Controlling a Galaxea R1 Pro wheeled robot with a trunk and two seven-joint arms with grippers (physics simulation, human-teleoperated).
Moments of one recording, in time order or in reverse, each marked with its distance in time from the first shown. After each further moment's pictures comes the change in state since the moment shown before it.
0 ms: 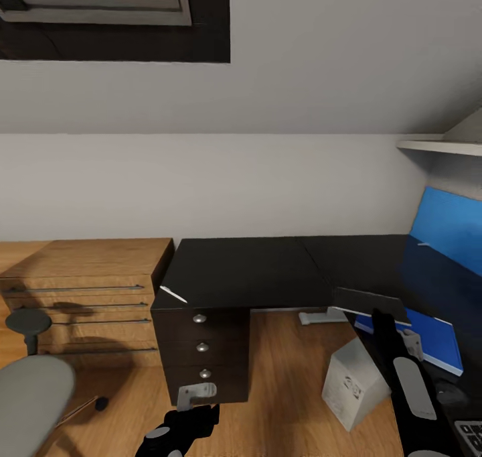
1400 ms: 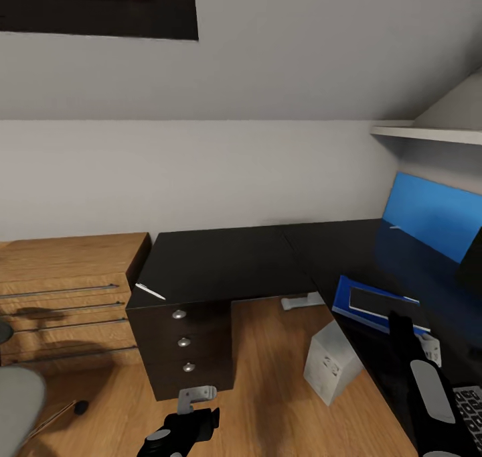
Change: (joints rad) left arm 0.000 0.001 -0.005 0.019 0.002 -0.002 -0.002; right arm -0.002 -0.047 -0.050 0.015 -0.052 -0.006 0.007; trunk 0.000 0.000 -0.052
